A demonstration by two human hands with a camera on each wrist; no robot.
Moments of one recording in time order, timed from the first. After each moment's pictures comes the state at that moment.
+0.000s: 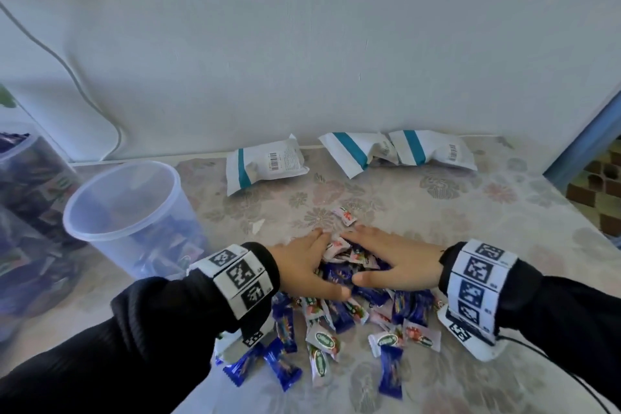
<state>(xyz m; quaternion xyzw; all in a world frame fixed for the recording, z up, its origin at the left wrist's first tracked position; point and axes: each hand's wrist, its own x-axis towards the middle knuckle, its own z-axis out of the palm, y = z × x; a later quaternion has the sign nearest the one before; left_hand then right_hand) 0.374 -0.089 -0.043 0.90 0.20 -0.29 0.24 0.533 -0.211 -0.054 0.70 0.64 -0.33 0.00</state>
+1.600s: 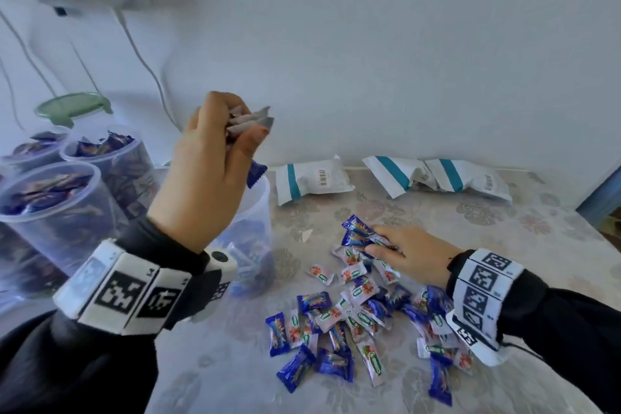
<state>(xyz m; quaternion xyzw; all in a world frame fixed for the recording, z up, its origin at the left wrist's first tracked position) 0.239 -0.051 0.081 0.83 0.24 0.48 0.17 0.481 -0.180 -0.029 0.71 0.65 -0.22 -0.15</state>
